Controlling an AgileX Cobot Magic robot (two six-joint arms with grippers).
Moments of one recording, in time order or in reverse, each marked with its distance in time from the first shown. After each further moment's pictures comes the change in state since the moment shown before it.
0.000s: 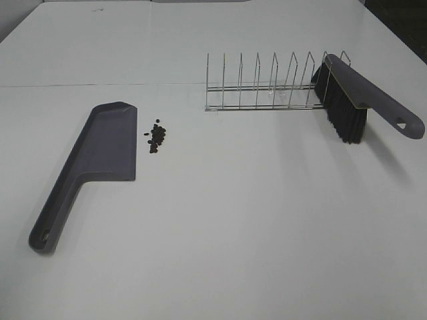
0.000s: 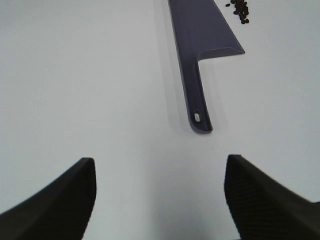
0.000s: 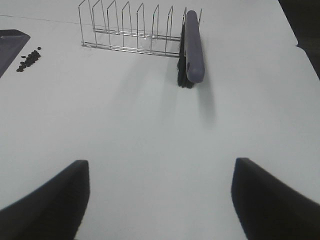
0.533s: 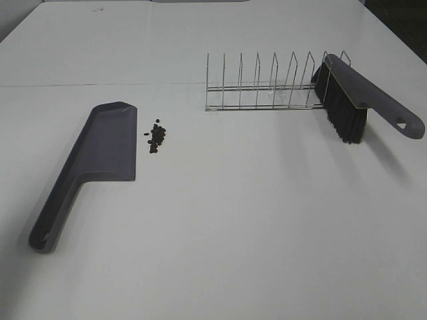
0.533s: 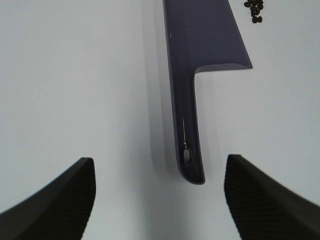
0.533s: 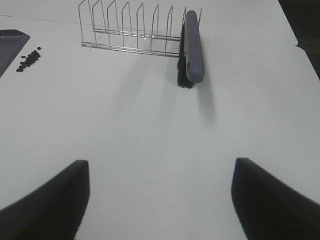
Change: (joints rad) left arm 0.000 0.705 -0.209 -0.092 -0.250 0.000; right arm 0.000 0.000 0.000 0.000 0.000 0.000
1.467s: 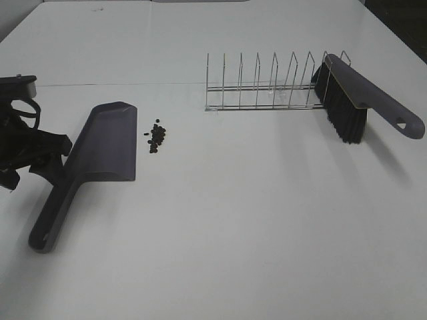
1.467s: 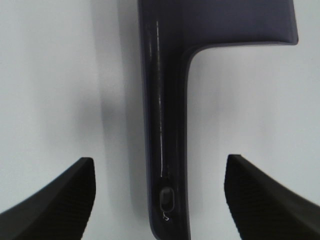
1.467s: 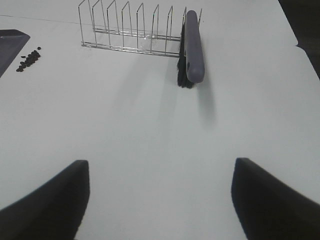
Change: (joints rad) left arm -0.115 0.664 -0.268 0.000 0.005 -0.118; right arm 0.000 0.000 0.000 0.000 0.000 0.000
